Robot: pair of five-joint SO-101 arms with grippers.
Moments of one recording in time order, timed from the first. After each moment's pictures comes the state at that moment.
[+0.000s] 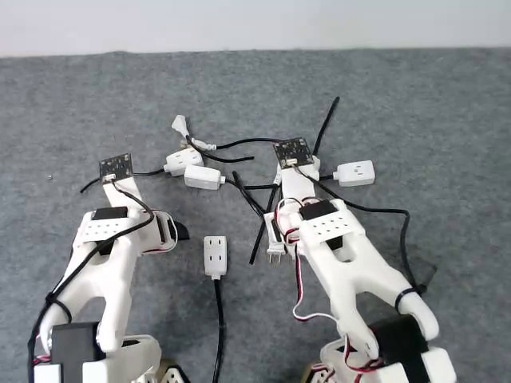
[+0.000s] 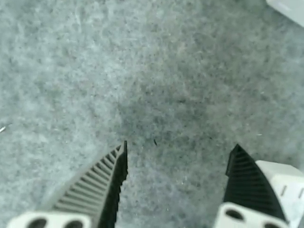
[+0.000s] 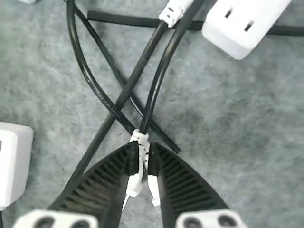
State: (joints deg) left arm -9.1 -10.7 52.3 52.9 16.4; right arm -21.4 -9.8 44.7 43.8 -7.4
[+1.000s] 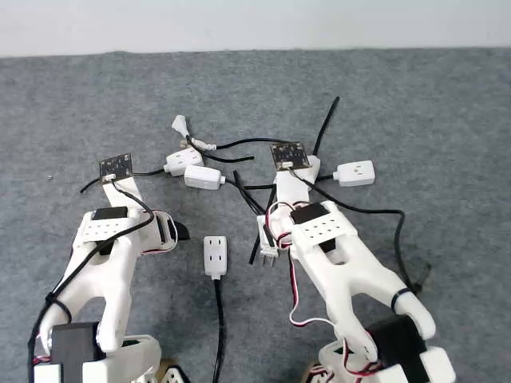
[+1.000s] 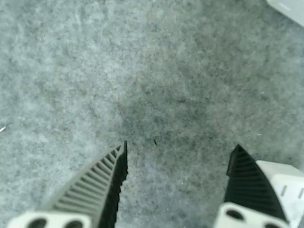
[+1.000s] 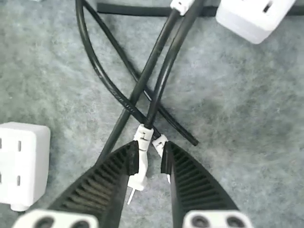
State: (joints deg) left arm -9.1 -10.7 52.3 52.9 16.3; right arm -24.6 -10.3 44.6 44.9 -14.6
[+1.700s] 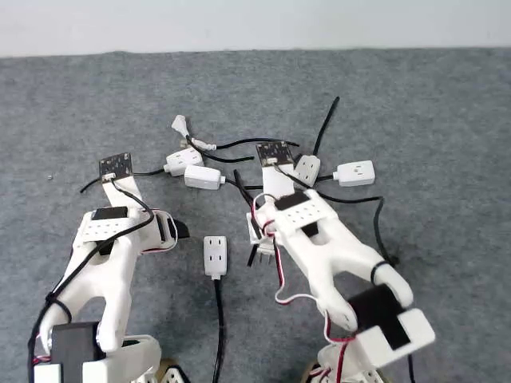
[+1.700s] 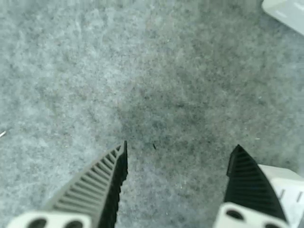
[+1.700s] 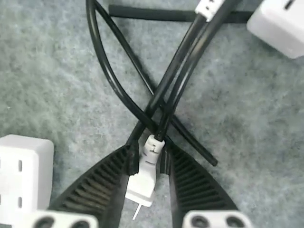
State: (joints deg) left arm -9.1 -10.6 52.3 51.8 16.3; right arm -26.8 3.6 33.7 47.4 -14.8
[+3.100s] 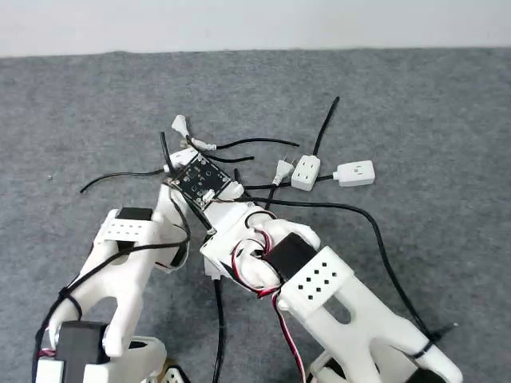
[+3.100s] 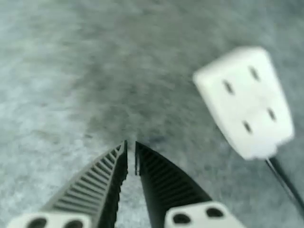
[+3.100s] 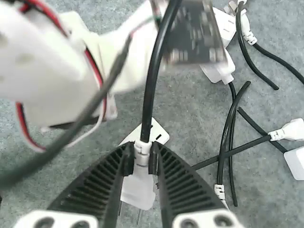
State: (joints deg) left arm 0.3 -10.5 52.7 58.0 -18.6; right arm -45.6 -31.9 38.5 55.3 6.2
